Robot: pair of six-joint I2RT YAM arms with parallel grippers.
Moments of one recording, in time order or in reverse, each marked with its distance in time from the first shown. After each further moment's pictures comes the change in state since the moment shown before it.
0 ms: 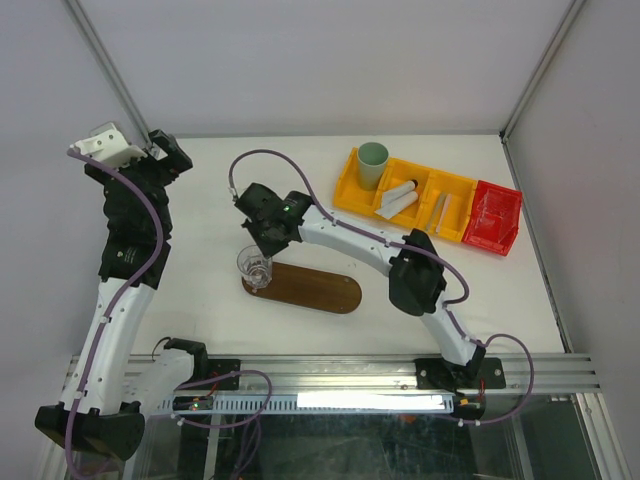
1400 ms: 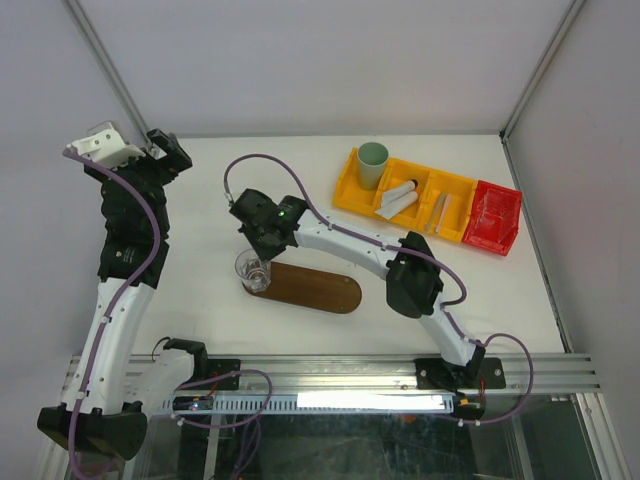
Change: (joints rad) left arm 0.024 0.000 0.000 0.007 0.054 -0.025; right arm 0.029 0.016 0.019 -0.018 0.045 0.007
